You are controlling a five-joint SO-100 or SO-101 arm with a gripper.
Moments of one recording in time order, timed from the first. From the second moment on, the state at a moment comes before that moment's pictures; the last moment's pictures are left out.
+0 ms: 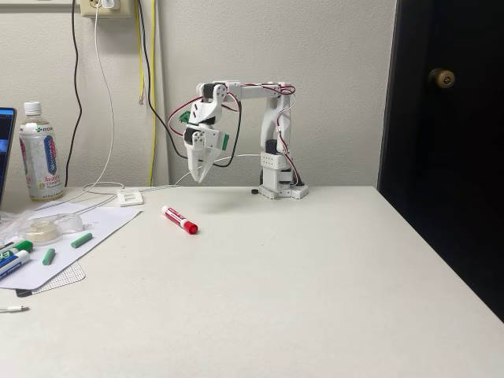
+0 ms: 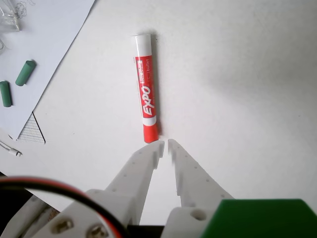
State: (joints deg) arm 44.7 95.4 90.9 77.4 12.7
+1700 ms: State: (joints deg) arm 45.3 71.5 77.1 73.3 7.0
